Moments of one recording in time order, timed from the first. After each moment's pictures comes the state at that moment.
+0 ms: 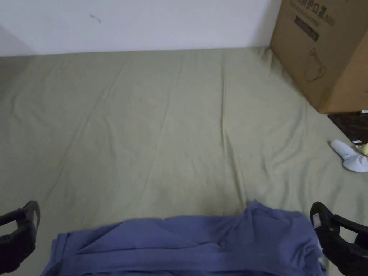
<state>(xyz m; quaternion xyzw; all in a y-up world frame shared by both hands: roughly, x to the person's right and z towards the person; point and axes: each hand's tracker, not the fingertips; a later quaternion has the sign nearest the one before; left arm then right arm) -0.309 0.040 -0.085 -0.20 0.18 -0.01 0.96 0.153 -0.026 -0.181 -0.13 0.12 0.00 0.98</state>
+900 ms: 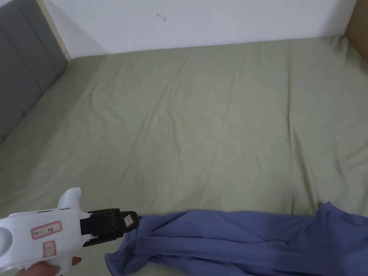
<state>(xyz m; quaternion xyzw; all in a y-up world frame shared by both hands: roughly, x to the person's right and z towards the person) -0.465 -0.110 -0.136 -0.42 -0.10 0.40 0.81 0.121 -0.005 -0.171 -0.12 0.12 0.03 0.98</state>
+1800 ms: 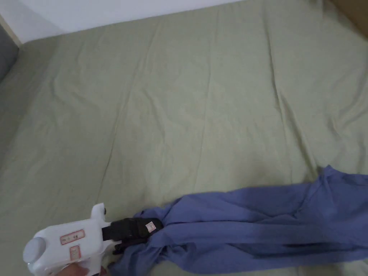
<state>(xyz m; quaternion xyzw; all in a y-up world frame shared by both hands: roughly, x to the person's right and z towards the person) -0.473 -0.236 -0.178 -0.45 -0.18 0.49 0.72 0.078 -0.023 -0.181 -0.17 0.19 0.07 0.96</state>
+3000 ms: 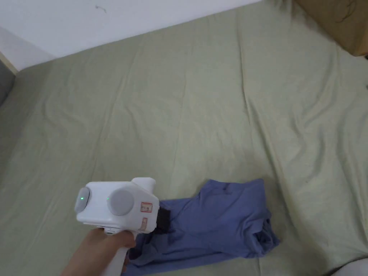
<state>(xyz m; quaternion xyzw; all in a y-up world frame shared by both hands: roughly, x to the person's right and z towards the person) -0.263 -0.134 -0.262 -0.63 -0.06 0.06 0.77 0.159 -0.024 -0.167 -0.14 0.13 -0.02 0.98</state>
